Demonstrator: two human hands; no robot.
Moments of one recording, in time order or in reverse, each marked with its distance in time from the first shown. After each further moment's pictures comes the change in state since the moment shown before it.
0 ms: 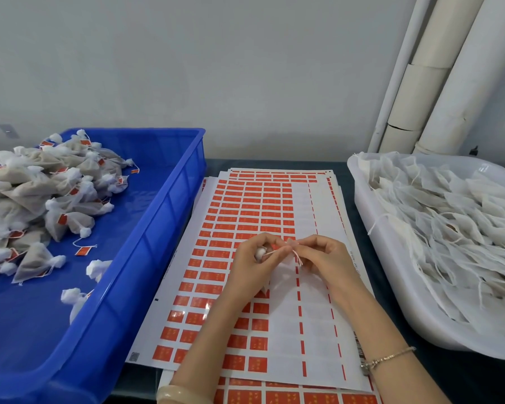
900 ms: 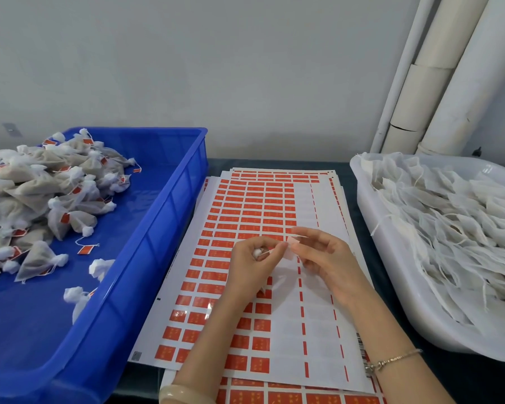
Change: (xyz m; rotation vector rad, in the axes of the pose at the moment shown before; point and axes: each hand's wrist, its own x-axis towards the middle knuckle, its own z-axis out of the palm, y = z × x) left_hand -0.001 -0.002 0.000 0.030 0.107 -0.047; right_hand -0.002 -0.003 -0.002 0.092 -0.095 -0.038
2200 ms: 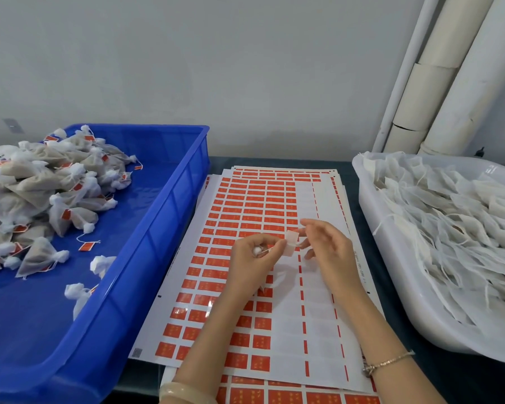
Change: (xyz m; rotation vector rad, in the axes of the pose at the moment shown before) left_hand 0.003 -0.004 0.001 0.025 0.039 0.002; right_hand 0.000 0.005 0.005 -0.193 0.160 -0.288
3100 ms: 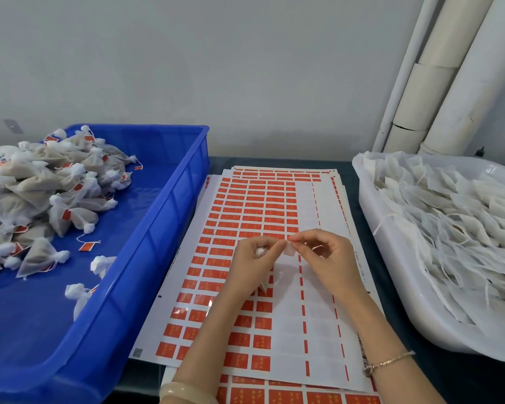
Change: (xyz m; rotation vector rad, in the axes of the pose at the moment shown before) left_hand 0.002 0.001 -0.003 -0.013 -0.102 -0.069; right_hand -0.002 -0.002 -0.003 -0.150 -0.086 -0.090
